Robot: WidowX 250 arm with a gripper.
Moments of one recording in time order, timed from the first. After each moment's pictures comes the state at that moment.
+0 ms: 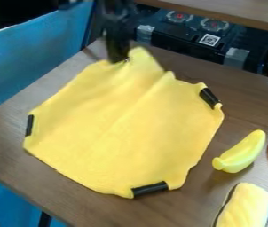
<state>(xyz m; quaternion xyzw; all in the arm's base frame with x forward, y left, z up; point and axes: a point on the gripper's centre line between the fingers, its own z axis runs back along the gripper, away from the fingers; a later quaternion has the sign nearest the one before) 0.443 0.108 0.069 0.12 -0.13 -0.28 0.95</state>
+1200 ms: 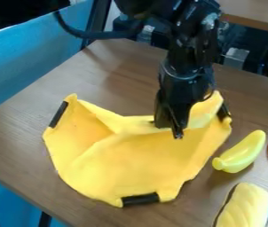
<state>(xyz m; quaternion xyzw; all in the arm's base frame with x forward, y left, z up) 0.312 -0.069 0.081 0.12 -0.07 -0.41 0.90</state>
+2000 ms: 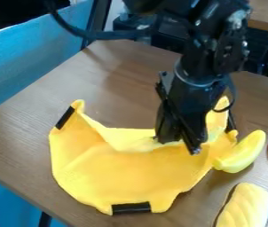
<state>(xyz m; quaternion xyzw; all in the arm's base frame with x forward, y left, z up) 0.275 -0.091 0.092 0.11 -0.03 -0.32 0.94</state>
